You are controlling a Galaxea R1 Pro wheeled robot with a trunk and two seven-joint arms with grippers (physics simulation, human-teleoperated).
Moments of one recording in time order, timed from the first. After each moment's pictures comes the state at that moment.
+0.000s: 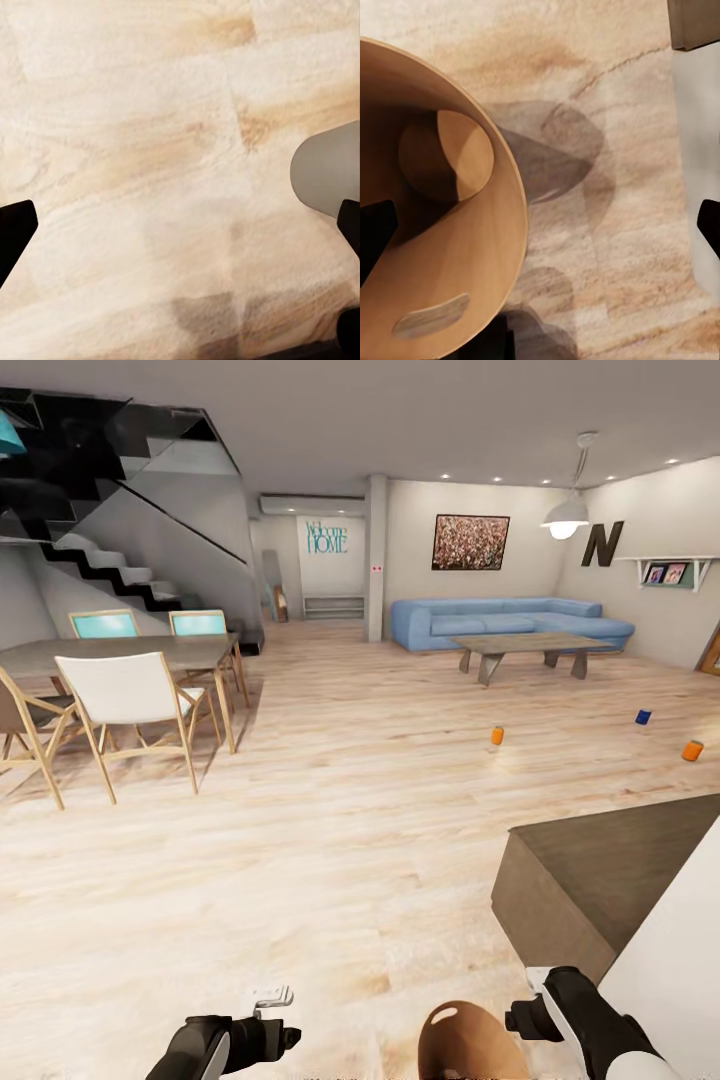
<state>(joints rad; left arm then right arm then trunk) -0.29 -0.04 0.00 -0.79 0.04 0.59 -0.22 -0.51 -0.13 -0.07 -0.52 0.10 0.71 0.11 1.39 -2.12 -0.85</state>
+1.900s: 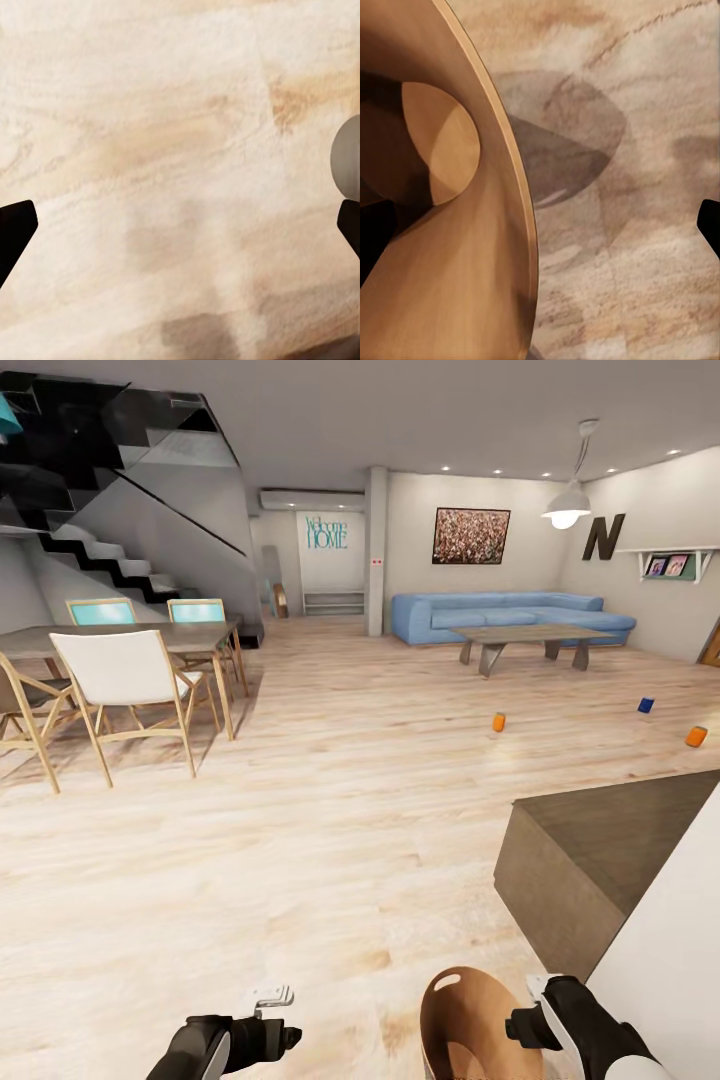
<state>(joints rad) -0.29 -0.04 0.00 -0.80 0.04 0.59 -0.22 -0.51 -0.13 -0.07 -0.46 0.10 0.65 0.08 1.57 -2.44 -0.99</state>
